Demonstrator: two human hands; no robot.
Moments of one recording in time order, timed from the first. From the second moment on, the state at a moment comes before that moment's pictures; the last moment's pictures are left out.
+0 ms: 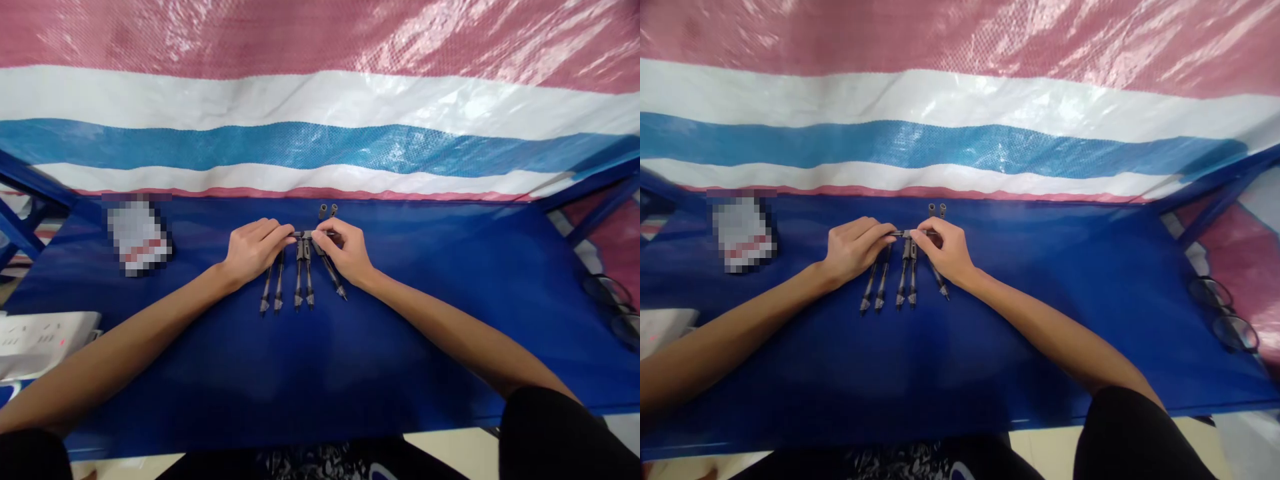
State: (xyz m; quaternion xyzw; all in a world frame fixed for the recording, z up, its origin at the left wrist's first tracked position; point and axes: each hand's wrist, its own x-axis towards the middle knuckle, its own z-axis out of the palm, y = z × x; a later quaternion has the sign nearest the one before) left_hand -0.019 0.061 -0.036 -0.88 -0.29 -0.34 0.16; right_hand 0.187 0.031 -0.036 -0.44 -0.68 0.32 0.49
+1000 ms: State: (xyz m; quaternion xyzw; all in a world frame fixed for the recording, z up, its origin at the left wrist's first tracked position) left_hand -0.020 0.051 -0.038 -0.89 -0.25 -0.38 0.10; right_hand 0.187 0.026 -0.035 -0.40 -0.70 0.34 0.49
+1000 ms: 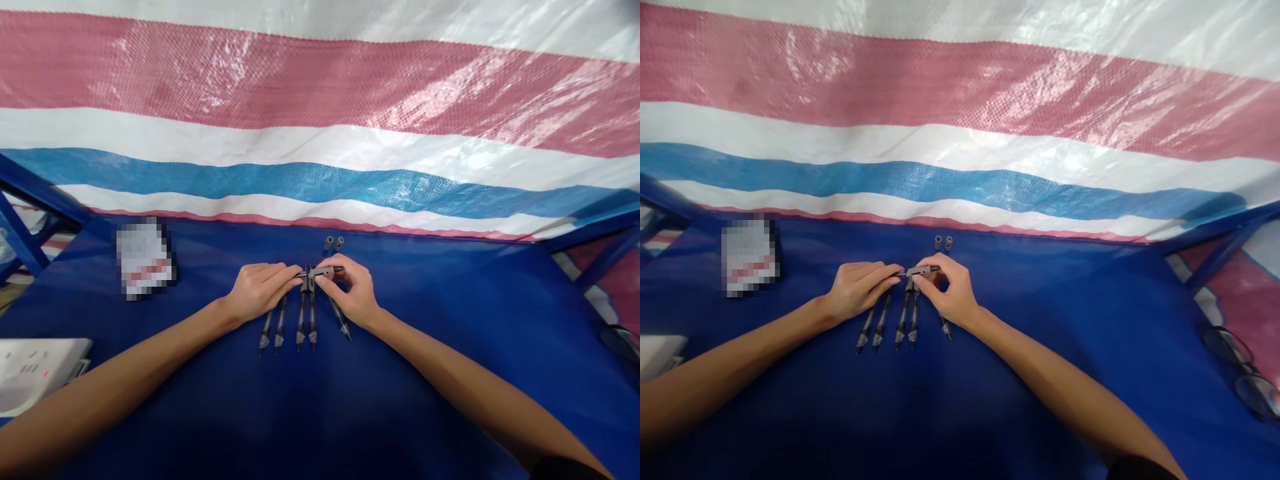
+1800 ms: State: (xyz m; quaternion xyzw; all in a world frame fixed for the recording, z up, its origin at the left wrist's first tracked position) left_hand -0.021 0.051 -0.039 -0.88 -0.26 -0.39 0.10; right_hand 0.201 0.039 -0.005 -0.34 -0.89 0.09 0.29
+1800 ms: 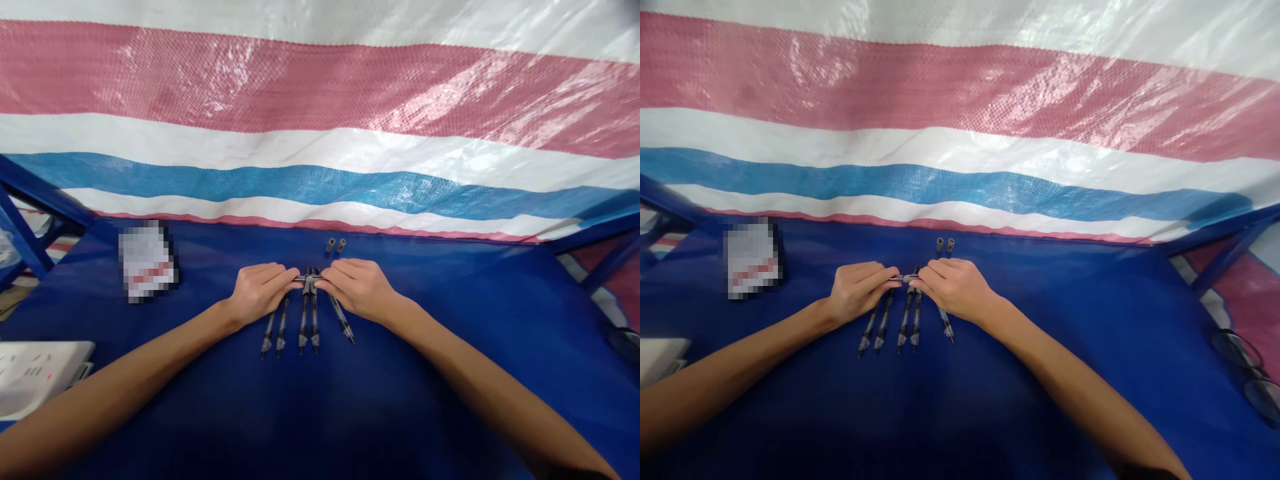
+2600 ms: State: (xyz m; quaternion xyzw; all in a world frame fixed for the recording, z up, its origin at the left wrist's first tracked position) left_hand -0.026 0.045 -0.030 -0.87 -0.17 -0.39 0.23; right_hand 0.194 0.030 0.003 -0.42 -0.50 0.74 0.18
